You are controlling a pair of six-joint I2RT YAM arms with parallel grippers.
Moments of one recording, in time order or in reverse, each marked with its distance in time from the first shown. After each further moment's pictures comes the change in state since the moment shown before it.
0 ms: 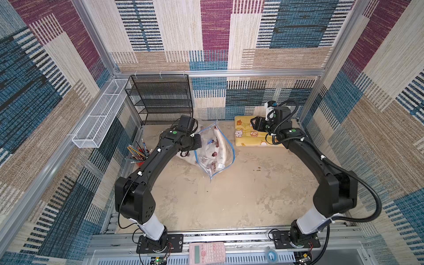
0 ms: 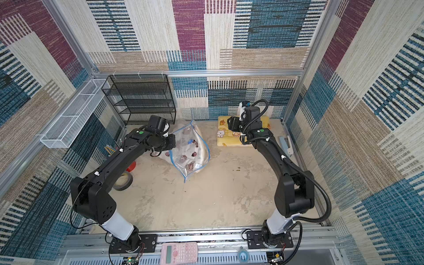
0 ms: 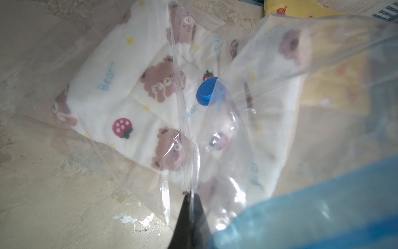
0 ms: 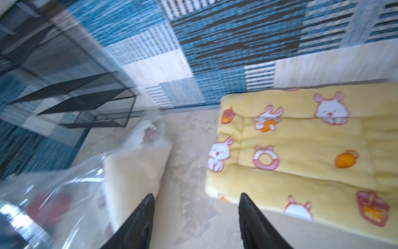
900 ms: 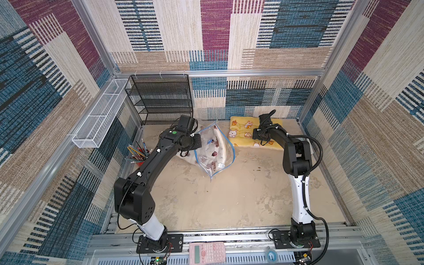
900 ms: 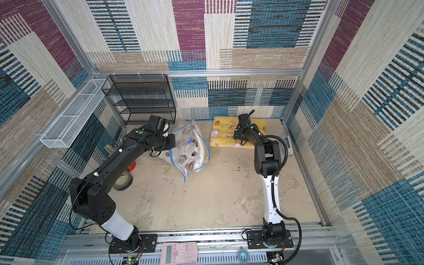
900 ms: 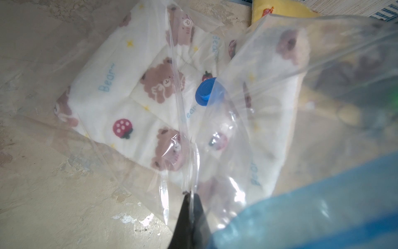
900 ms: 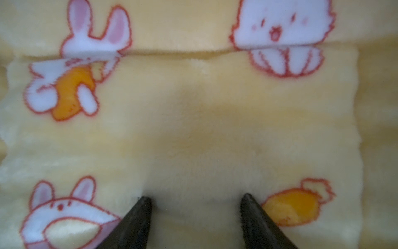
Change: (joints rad) left arm -0.002 -0.008 0.000 0.000 -0.003 0.000; right arm -0.137 0.858 0.622 -0.332 0.297 -0.115
